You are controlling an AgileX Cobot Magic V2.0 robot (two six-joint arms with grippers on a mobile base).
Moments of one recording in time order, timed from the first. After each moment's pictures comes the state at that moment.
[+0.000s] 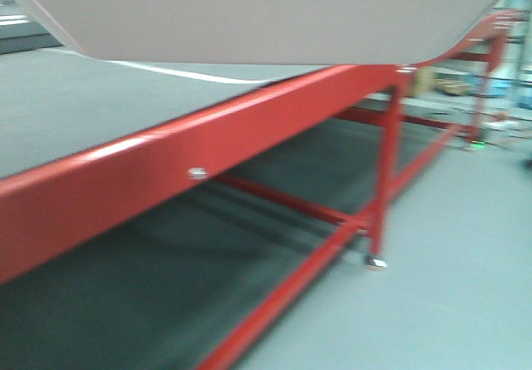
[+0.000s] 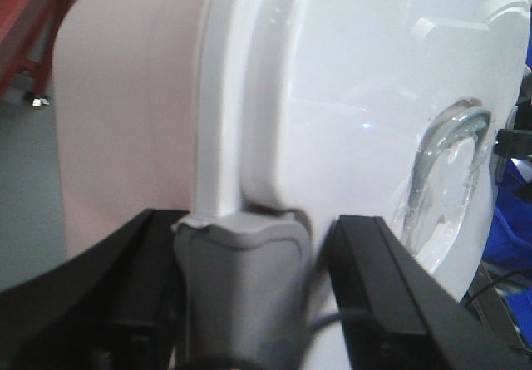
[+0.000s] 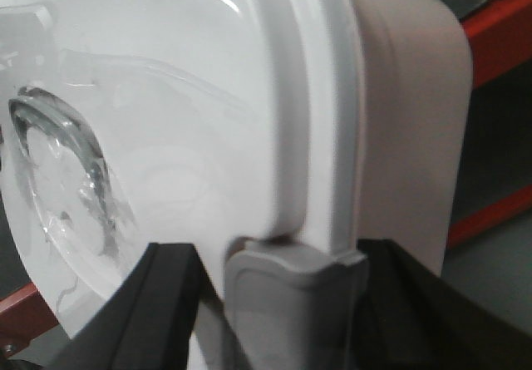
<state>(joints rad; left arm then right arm) 0.04 1.01 -1.06 -1.16 1.10 0.76 -0.18 0.98 -1.03 1.14 1.15 -0.71</state>
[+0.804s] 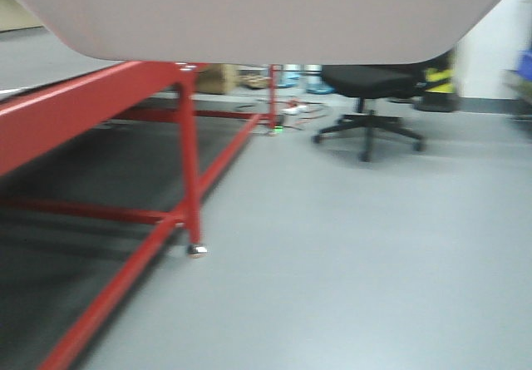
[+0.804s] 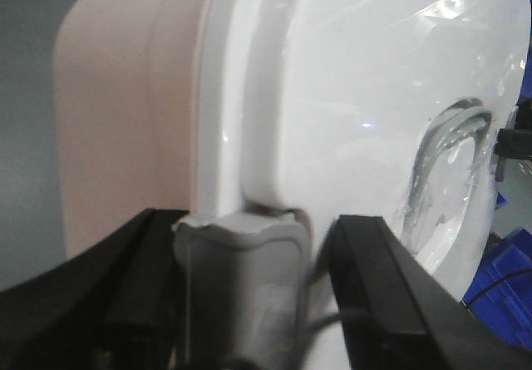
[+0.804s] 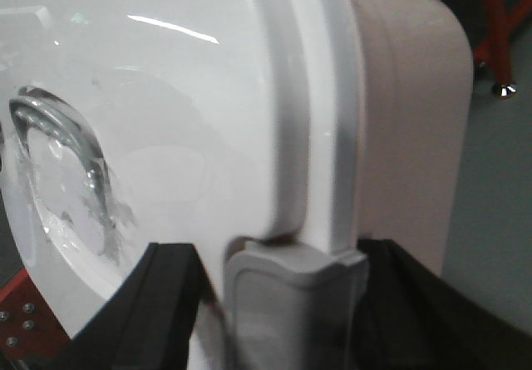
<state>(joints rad) 0.04 1.01 -1.06 -1.16 1.10 0.76 -0.18 0.98 -1.03 1.14 1.15 -0.71</state>
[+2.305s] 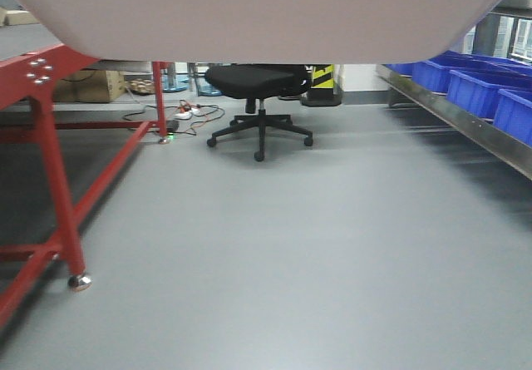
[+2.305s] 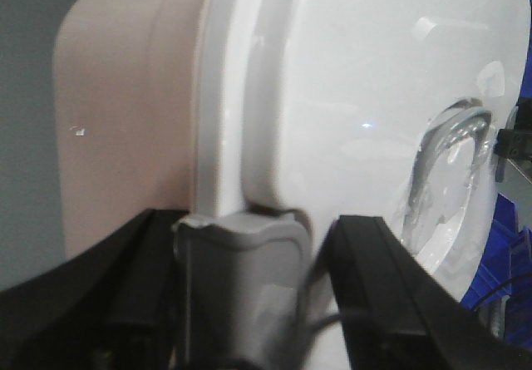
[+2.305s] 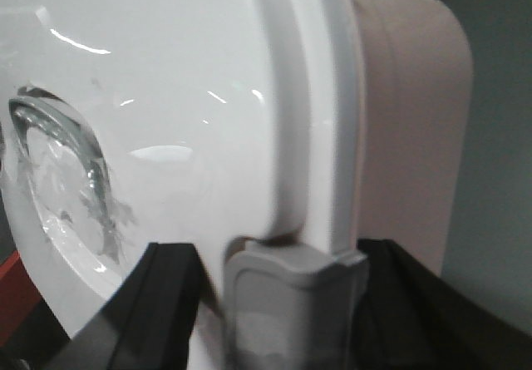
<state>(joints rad) 0.04 1.01 -1.06 -1.16 1.10 0.76 -0.18 0.98 -1.03 1.14 1.15 -0.71</state>
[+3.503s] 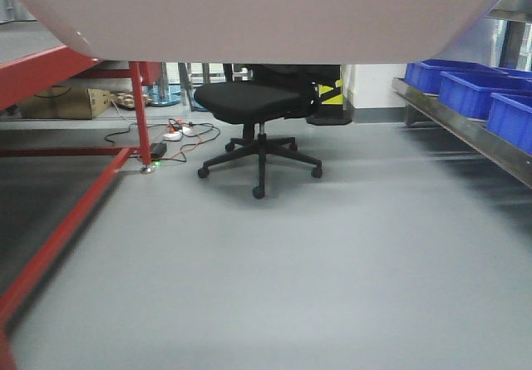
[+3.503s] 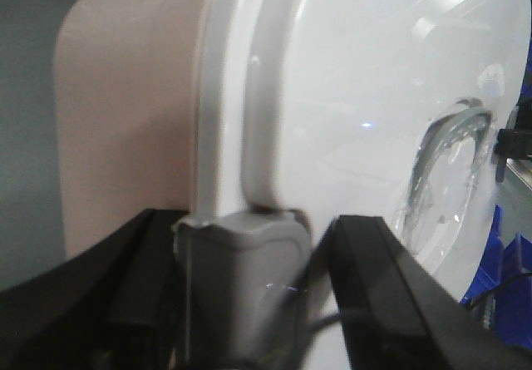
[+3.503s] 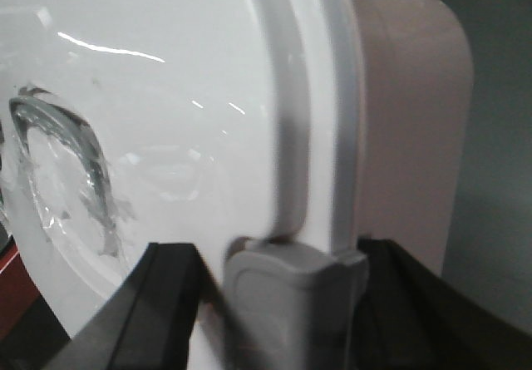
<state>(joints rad) 0.04 1.01 -1.06 -1.16 1.10 0.76 -0.18 0.97 -1.03 1.14 1.15 -0.71</state>
